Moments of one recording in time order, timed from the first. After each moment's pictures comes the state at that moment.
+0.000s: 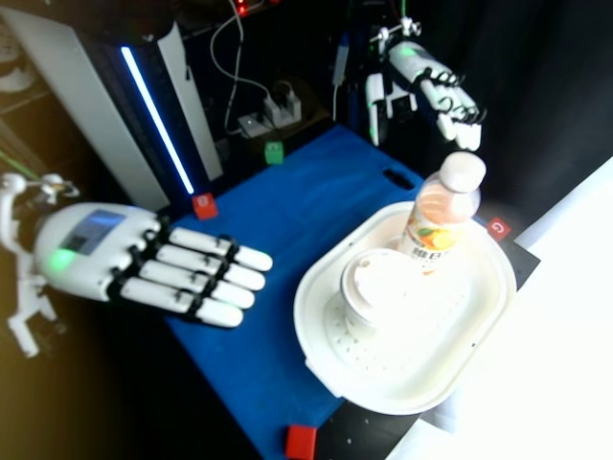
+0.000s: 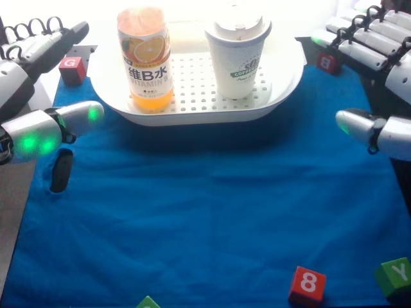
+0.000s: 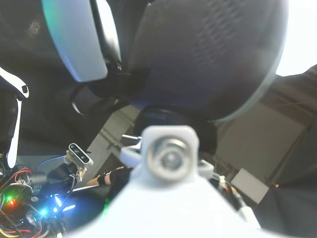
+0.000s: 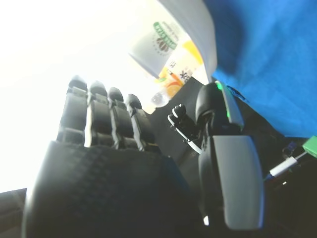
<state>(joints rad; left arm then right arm) 1.03 -0.87 0.99 -0.37 -1.12 1.08 -0.85 -0.86 0.97 0.16 0.83 -1.26</state>
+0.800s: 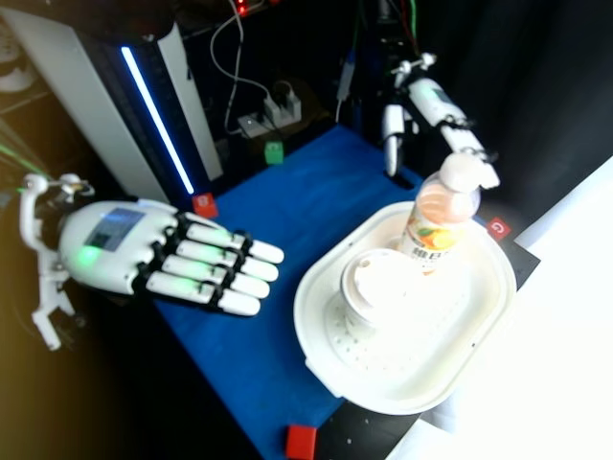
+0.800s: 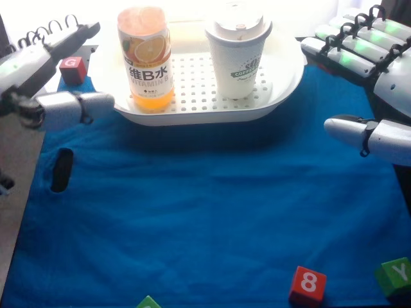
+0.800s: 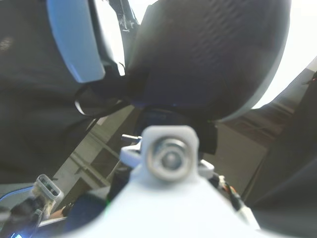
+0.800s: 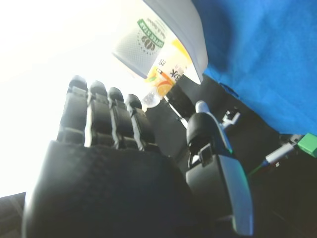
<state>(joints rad) 0.85 -1.03 1.26 -0.43 -0.79 0.97 -0.85 -0.89 0.98 0.15 0.83 -1.26</state>
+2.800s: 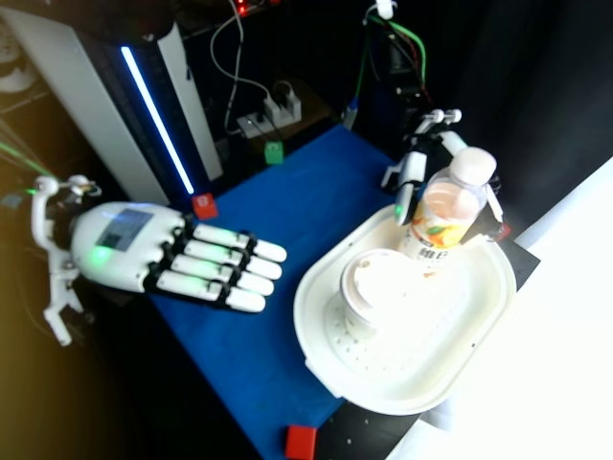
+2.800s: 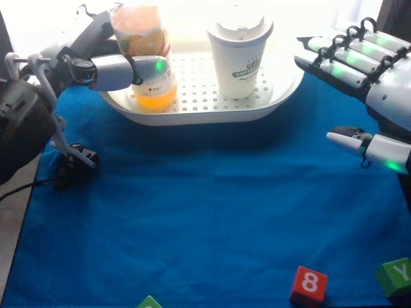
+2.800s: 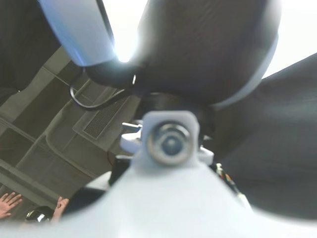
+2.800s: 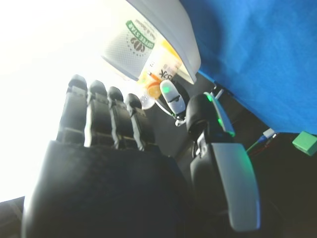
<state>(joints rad) 0.74 -1.33 1.60 -0.42 -0.77 0.55 -0.86 -0.91 0.98 0.16 0.82 -1.26</state>
